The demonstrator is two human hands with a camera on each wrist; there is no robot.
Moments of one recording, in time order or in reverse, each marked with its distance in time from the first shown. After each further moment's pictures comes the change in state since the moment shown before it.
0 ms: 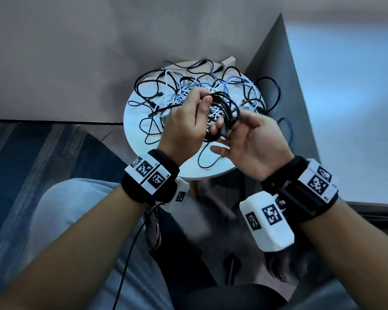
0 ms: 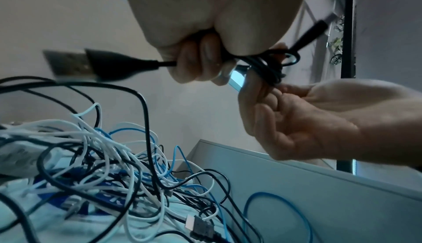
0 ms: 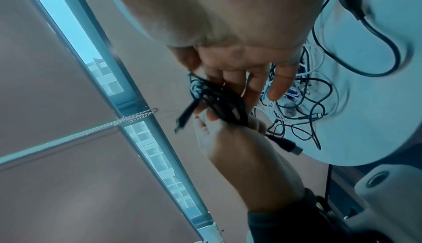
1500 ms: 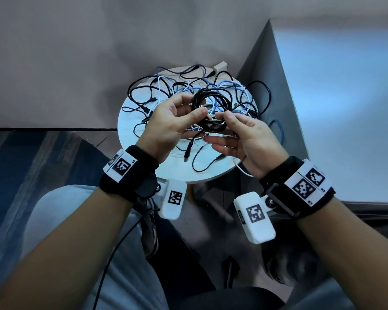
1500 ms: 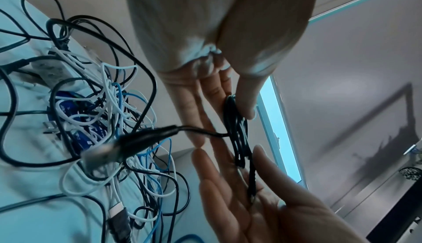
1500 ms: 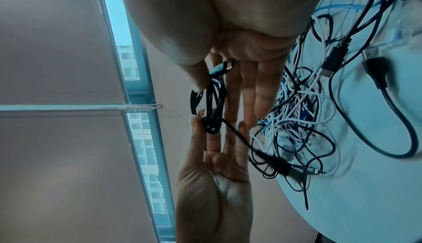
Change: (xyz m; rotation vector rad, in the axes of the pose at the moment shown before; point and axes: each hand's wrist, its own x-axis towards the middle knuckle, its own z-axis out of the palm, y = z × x) left_hand 0.013 0.003 -0.020 -0.690 -0.238 -0.457; right_hand 0.000 0.001 -0.012 -0.230 0.244 -0.161
